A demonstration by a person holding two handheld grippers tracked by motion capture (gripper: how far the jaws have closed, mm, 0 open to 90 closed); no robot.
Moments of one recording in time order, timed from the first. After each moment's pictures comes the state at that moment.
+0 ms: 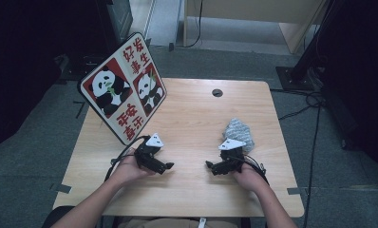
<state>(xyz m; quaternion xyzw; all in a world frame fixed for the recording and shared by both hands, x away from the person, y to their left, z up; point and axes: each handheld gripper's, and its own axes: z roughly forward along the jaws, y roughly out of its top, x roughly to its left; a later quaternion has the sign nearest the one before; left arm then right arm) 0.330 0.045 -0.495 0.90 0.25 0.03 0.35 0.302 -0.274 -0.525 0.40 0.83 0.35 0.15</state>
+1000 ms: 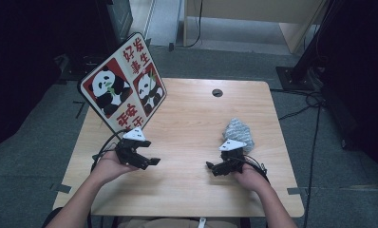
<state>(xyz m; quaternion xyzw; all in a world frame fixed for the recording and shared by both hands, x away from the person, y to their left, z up) 0.323 0.096 -0.449 0.89 0.26 0.01 0.38 0.300 -0.275 -0.525 0.39 0.84 0.35 0.15</state>
